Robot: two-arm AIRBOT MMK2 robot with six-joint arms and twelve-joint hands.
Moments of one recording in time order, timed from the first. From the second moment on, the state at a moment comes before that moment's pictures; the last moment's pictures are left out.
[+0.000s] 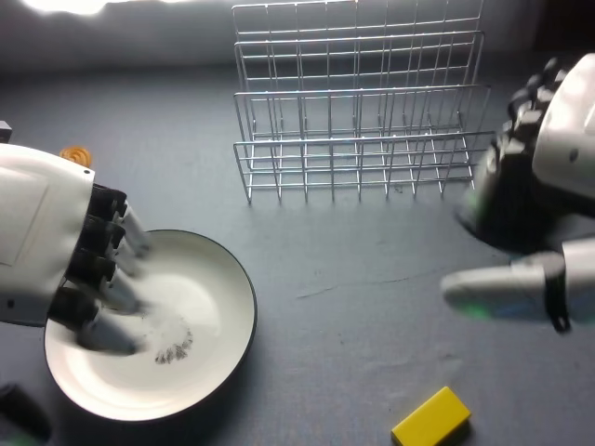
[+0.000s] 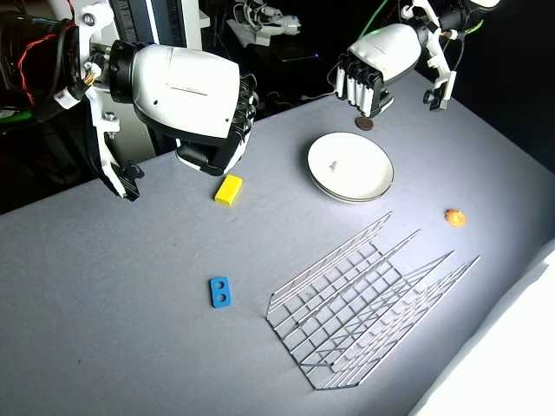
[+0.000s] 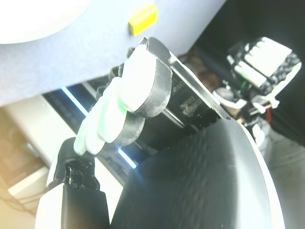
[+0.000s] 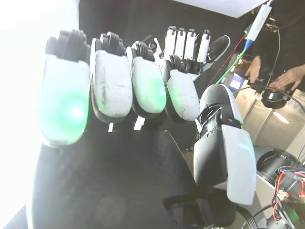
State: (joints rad) left arm 0.38 -0.63 1.28 1.57 -1.35 0.08; right arm -0.43 -0.63 0.64 -0.21 0.51 -0.79
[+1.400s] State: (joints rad) left arm 0.40 -0.62 1.27 1.56 -1.33 0.05; right arm -0.44 -0.66 0.64 -0.30 0.44 -0.80
